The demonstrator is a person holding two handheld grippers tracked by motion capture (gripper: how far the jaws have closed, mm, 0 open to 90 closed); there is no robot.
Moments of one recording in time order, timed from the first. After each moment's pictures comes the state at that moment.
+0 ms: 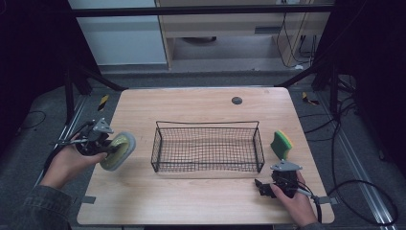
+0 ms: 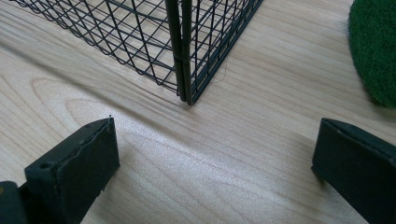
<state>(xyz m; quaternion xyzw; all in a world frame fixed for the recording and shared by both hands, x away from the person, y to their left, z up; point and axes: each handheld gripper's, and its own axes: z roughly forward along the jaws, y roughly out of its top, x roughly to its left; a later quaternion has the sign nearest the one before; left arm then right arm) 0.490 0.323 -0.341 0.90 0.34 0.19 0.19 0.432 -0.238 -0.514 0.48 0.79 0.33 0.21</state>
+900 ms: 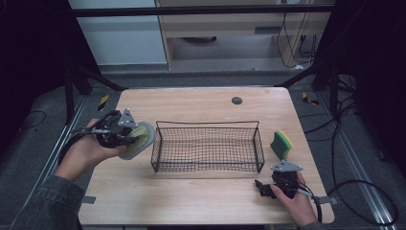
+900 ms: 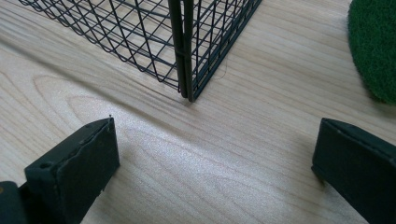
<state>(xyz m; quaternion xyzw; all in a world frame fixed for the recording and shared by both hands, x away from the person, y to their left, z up) 0.487 0.247 -0.298 0.93 0.23 0.23 0.16 0.430 -0.238 -0.514 0.48 0.79 0.33 0.21</state>
